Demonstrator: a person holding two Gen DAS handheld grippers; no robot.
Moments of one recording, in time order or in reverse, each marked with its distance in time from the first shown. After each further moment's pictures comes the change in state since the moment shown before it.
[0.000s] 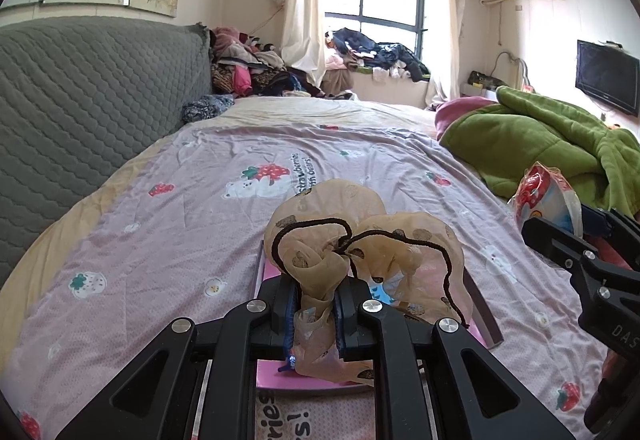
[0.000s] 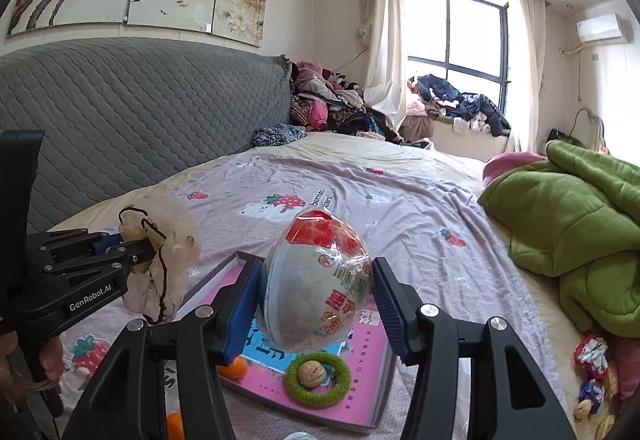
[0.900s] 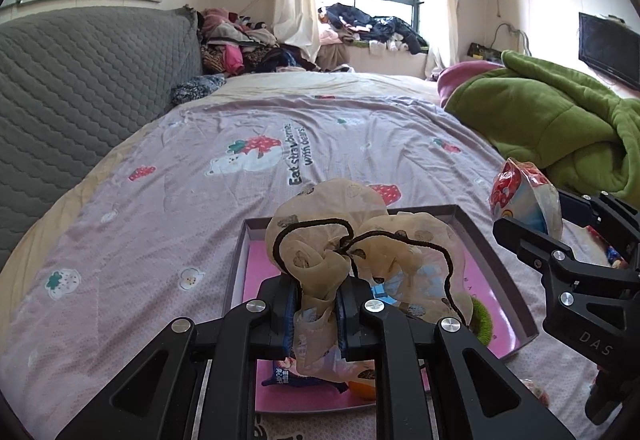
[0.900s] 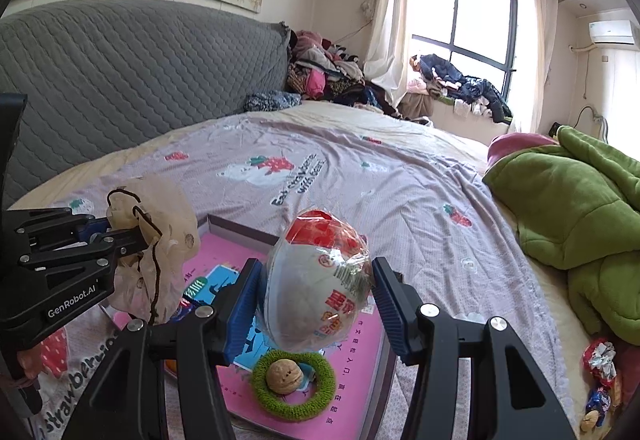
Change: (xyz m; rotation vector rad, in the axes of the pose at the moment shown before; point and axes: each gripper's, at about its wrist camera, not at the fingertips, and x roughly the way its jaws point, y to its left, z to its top) left arm 0.072 -0.016 -0.017 0.049 0.094 0.017; right arm 0.076 -0.006 -0.027 -0.039 0.112 -0.019
